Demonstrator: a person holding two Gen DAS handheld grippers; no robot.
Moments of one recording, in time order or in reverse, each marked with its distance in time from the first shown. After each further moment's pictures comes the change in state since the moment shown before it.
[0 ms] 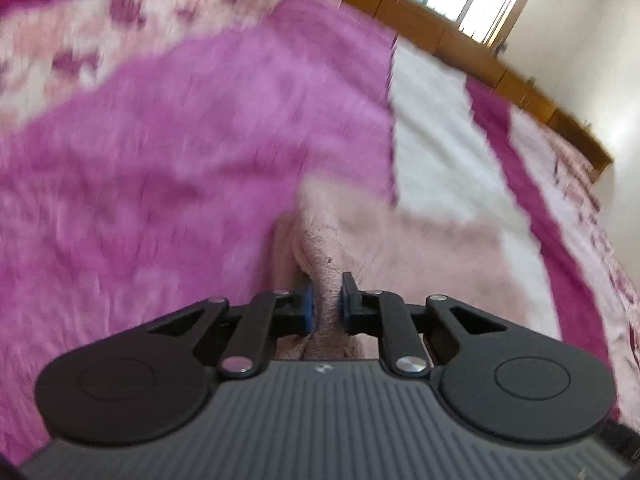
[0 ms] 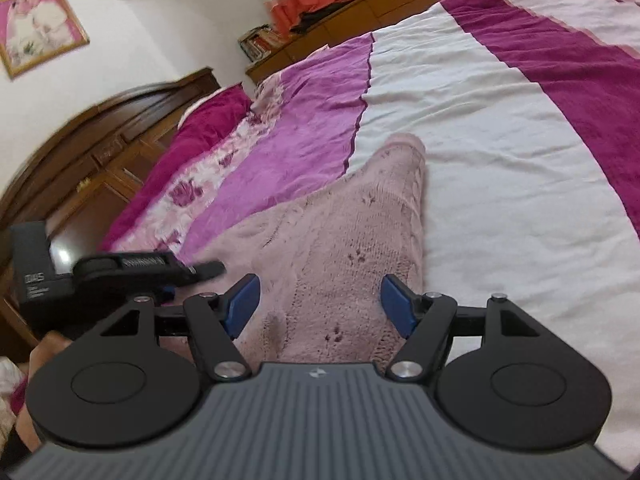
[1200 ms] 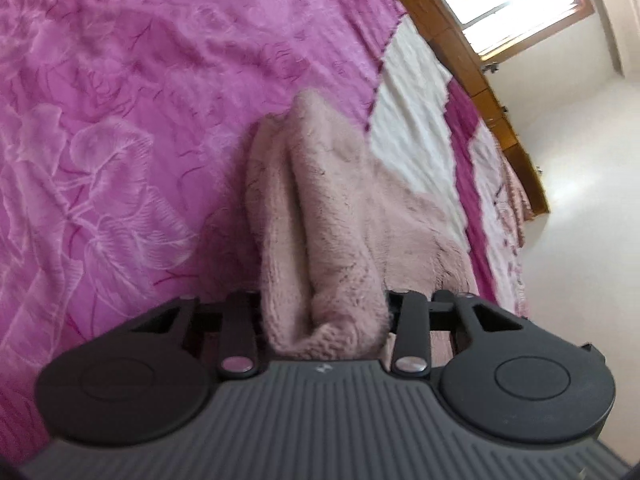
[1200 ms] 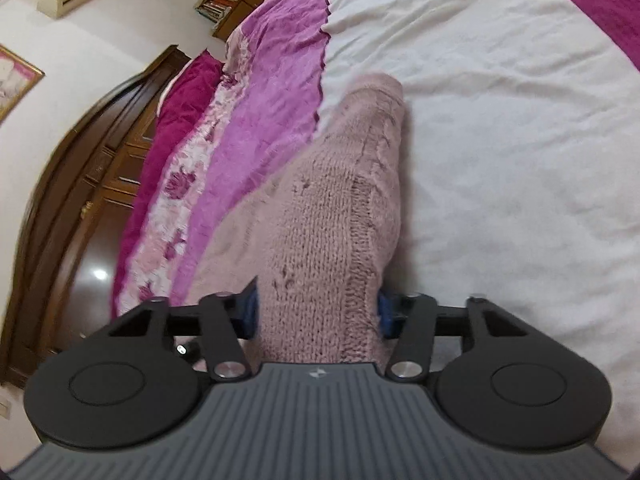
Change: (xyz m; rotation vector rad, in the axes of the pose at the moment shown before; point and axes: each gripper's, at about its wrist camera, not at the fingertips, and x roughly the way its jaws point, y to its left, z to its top) left arm 0.004 0.029 -0.022 -0.320 0.143 -0.283; right arm 0.072 -0.053 0.049 0.302 0.229 0.107
